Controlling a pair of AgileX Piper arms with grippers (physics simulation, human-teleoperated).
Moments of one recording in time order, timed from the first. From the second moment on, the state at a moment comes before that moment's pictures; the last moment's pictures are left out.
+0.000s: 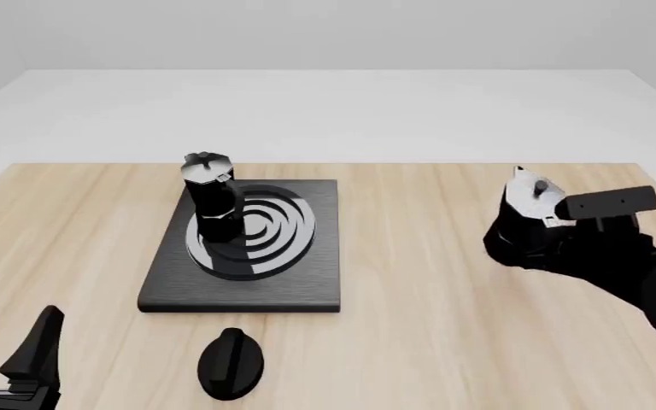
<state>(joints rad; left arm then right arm) 0.00 0.01 -0.01 0.00 0.00 0.03 1.17 -0.57 0.05 -0.11</state>
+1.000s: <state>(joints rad) 0.00 0.01 -0.01 0.00 0.00 0.38 1.50 -1.05 0.11 -0.08</state>
